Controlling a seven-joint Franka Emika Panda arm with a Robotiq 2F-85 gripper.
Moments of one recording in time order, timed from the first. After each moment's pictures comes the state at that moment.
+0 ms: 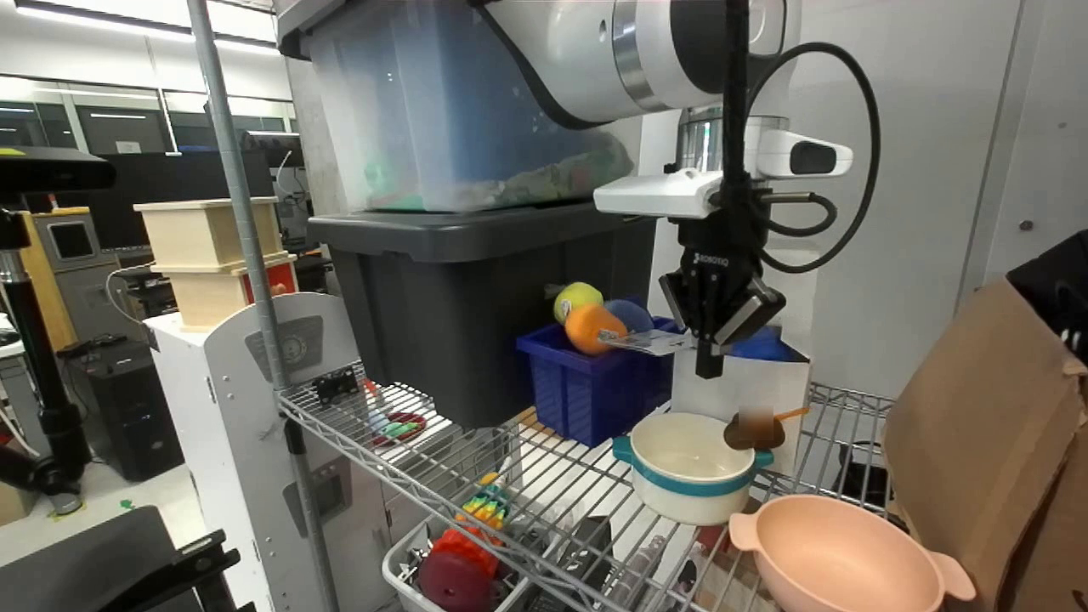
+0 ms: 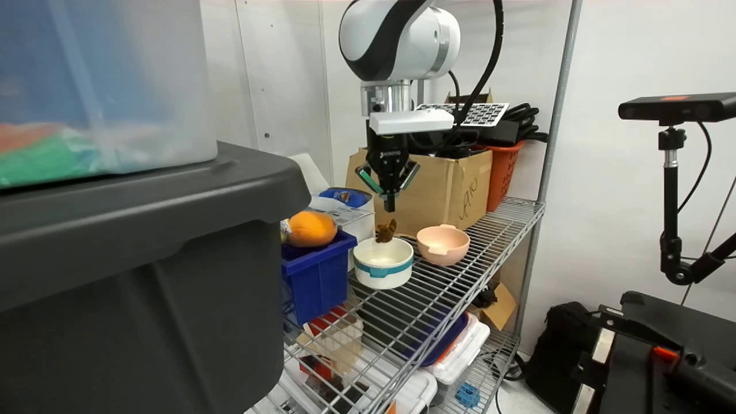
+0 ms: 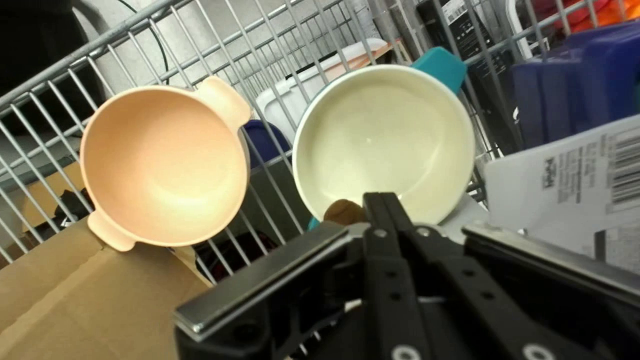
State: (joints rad) arm -0.07 0.85 -0.06 -1.29 0.03 2.10 0.27
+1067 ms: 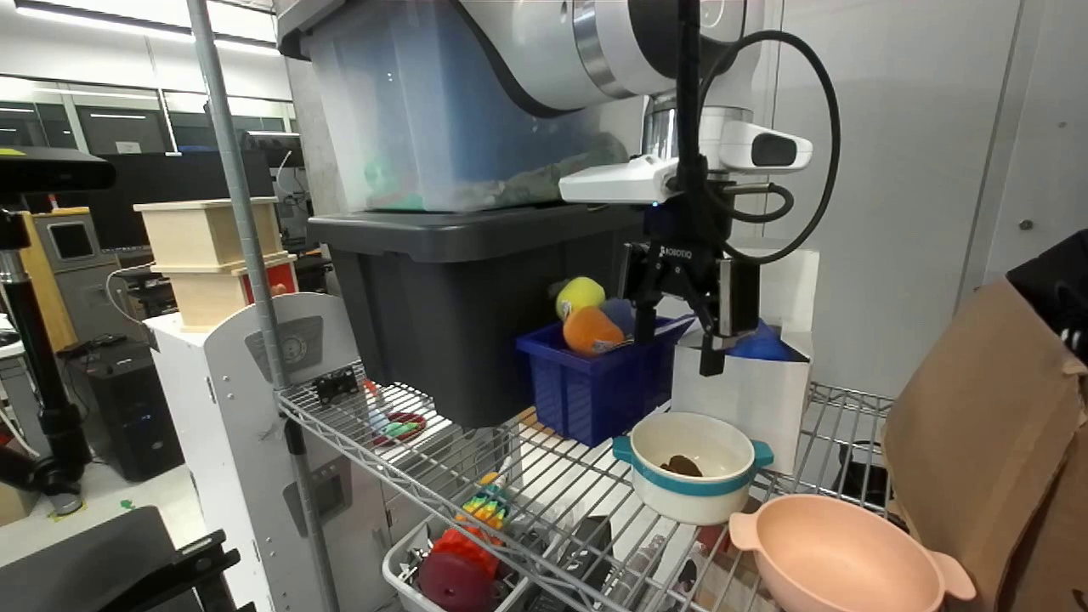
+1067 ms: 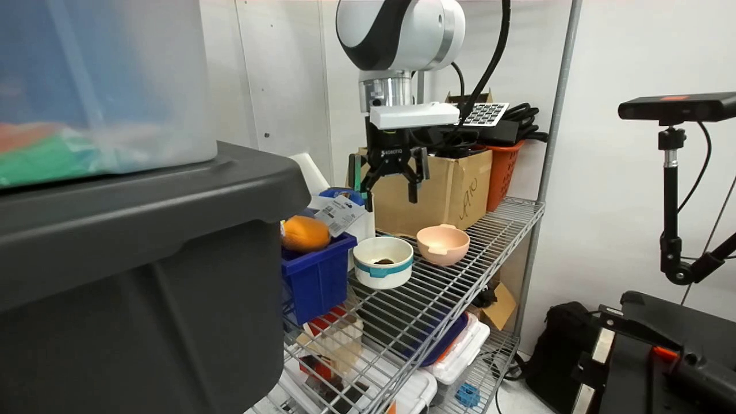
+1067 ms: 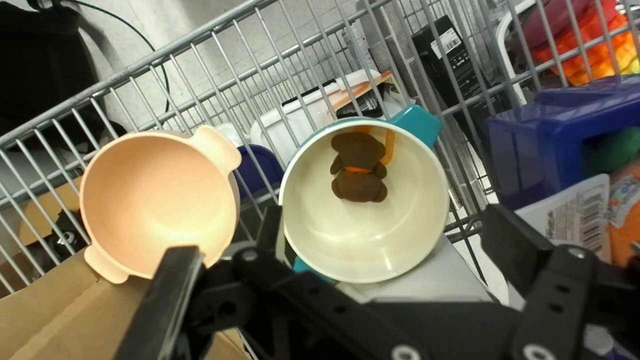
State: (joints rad) arm -0.04 0.76 -0.05 -1.41 0.03 2.10 0.27
